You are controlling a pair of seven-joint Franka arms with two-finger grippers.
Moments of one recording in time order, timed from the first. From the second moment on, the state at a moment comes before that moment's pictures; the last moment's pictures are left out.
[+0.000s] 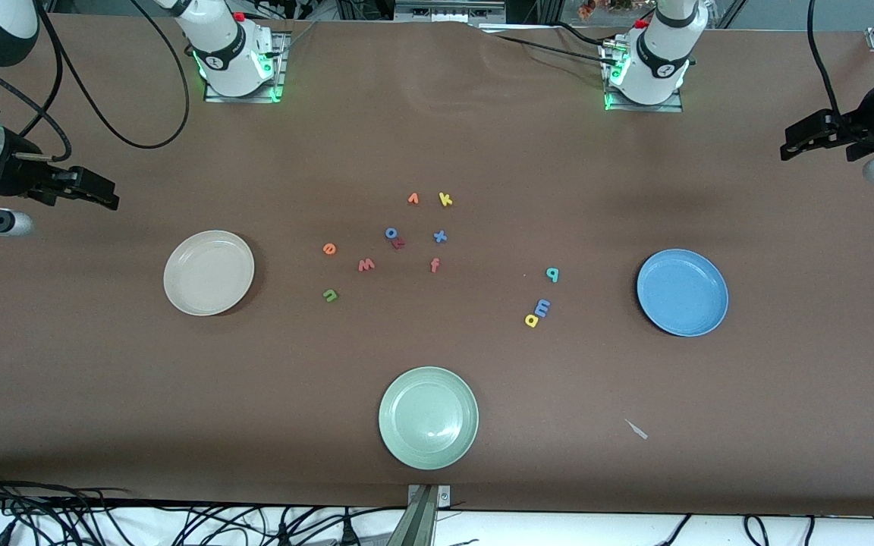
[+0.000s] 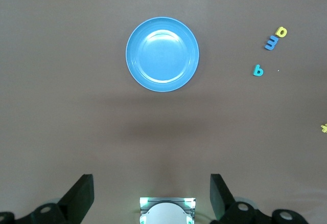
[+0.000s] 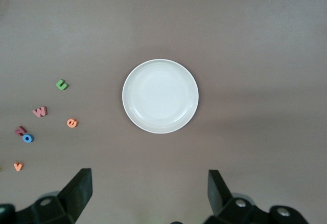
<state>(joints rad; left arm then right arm) 0.09 -0.04 -0.06 -1.62 -0.01 1.40 0.02 0.01 0.08 0.02 -1.60 0.00 1.59 0.09</state>
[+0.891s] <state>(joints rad) 0.08 0.01 -0.08 -1.60 -0.01 1.45 0.03 0.01 0.08 0.02 -1.60 0.00 1.58 0.09</state>
